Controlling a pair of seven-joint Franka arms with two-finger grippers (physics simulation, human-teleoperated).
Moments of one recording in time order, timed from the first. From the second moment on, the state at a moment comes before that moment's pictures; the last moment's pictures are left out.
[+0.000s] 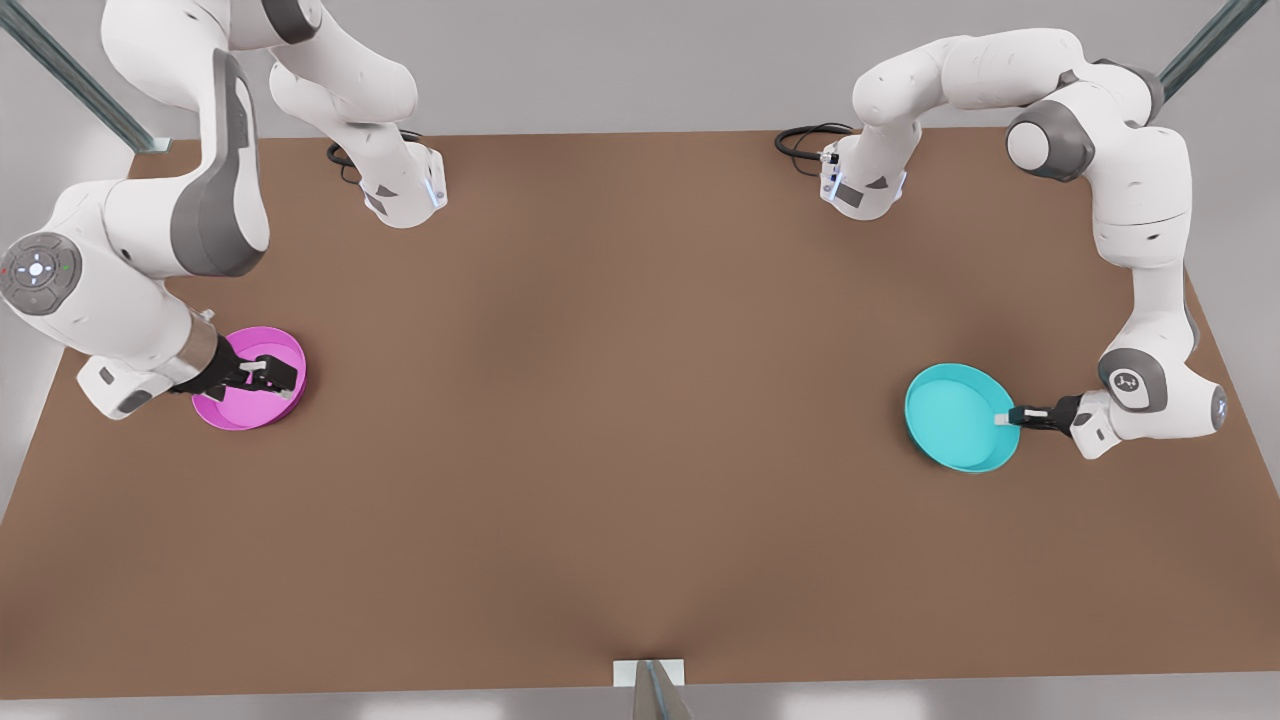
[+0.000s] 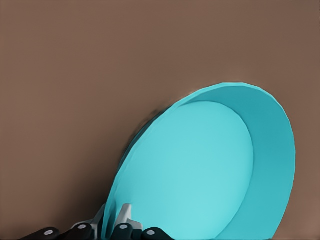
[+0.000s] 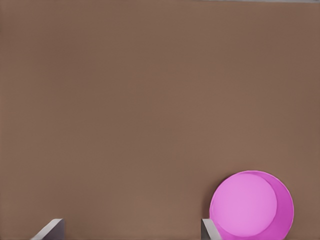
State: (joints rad) left arm 0.44 0.78 0.01 -1.59 -0.36 1.91 0.75; right arm -0.08 0.22 0.13 -1.42 -0.04 1.61 0.04
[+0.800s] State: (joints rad) left arm 0.39 0.75 0.02 -1.50 -0.24 1.77 0.72; right arm -0.08 0.23 0.13 -1.42 -0.04 1.62 0.03
